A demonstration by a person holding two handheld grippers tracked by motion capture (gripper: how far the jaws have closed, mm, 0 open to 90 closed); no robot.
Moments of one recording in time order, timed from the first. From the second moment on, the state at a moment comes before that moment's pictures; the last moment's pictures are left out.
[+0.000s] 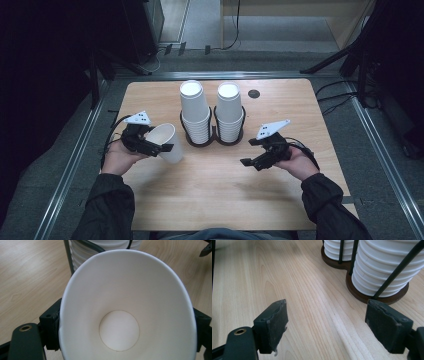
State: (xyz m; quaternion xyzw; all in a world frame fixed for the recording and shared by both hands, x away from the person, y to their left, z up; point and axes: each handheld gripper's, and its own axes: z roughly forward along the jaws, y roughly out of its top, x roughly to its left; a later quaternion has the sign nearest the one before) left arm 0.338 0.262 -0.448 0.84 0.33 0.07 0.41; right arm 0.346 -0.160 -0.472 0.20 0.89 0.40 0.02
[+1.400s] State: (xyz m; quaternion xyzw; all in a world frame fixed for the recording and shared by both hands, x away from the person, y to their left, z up) left arm 0.377 0.322 -0.463 0.79 0.48 0.14 0.37; right arm 0.341 -0.164 -0.478 0.20 0.90 0.38 0.03
